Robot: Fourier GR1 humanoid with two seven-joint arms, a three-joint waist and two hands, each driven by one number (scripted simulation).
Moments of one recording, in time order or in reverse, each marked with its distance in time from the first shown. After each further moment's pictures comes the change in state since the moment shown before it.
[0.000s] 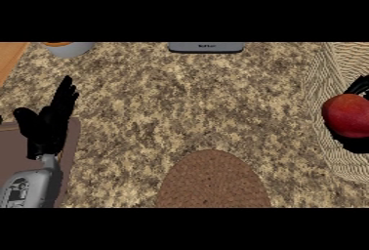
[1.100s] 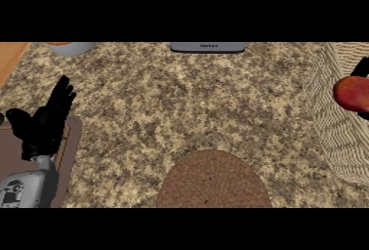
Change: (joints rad) left arm 0.008 0.008 0.015 -0.020 0.013 -0.024 0.009; right arm -0.175 -0.116 0.044 0.347 0.556 -0.175 -0.547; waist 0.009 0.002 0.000
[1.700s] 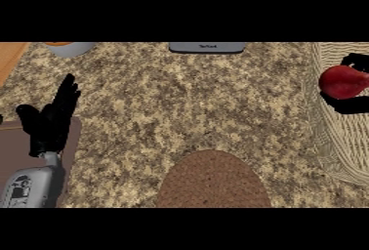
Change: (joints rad) left arm -0.026 -0.020 -0.013 0.019 -0.025 0.024 0.008; right arm -0.119 0.022 0.048 0.211 0.171 0.074 0.005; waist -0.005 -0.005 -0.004
